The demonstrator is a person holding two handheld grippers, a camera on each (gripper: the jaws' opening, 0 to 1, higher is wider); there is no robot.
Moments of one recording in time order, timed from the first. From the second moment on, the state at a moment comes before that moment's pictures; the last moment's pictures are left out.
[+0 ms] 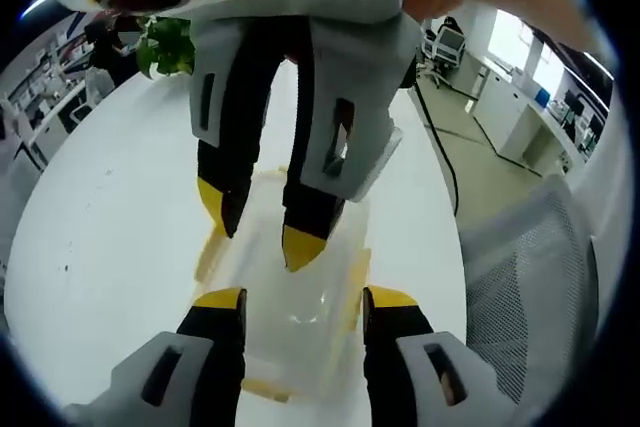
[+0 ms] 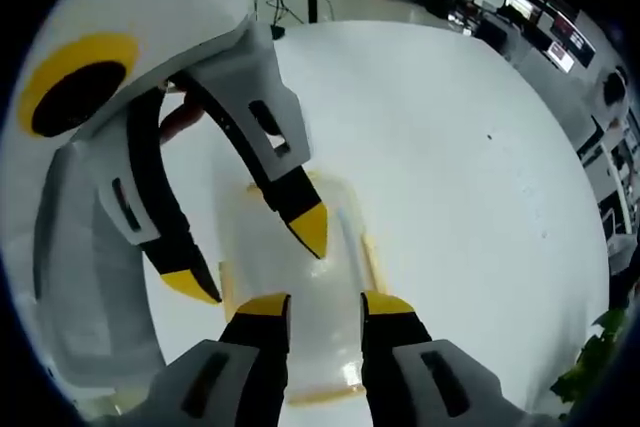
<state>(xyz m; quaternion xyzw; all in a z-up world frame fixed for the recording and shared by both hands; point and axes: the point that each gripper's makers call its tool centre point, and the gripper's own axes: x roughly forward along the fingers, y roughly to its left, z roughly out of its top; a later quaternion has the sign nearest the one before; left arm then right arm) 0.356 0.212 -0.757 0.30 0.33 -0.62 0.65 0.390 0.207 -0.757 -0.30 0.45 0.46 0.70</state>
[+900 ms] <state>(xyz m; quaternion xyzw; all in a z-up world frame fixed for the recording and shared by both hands) 0.349 0.214 -0.765 0.36 0.27 -0.61 0.65 0.404 0.210 -0.762 -0.31 0.45 0.47 0.69</state>
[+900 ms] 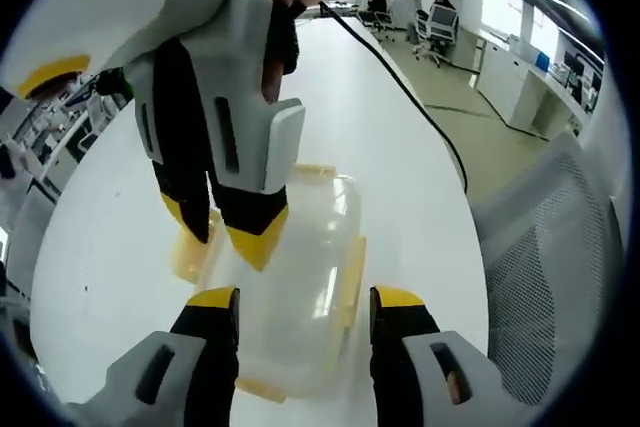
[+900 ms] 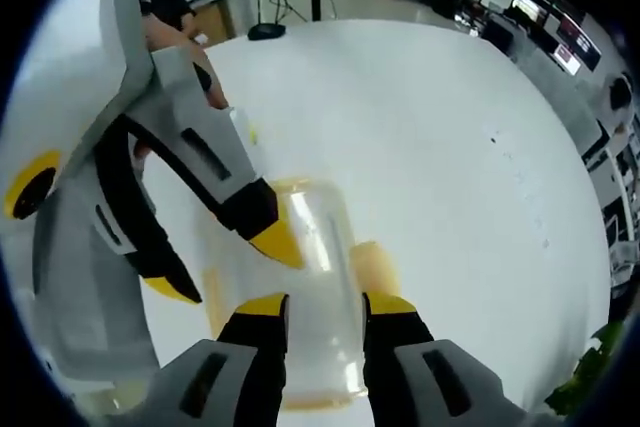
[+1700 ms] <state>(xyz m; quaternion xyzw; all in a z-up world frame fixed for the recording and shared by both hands) 0.348 0.214 -0.768 0.38 0.26 -0.59 0.66 0.412 0.212 -0.765 -0.30 0.46 0.49 0.68</state>
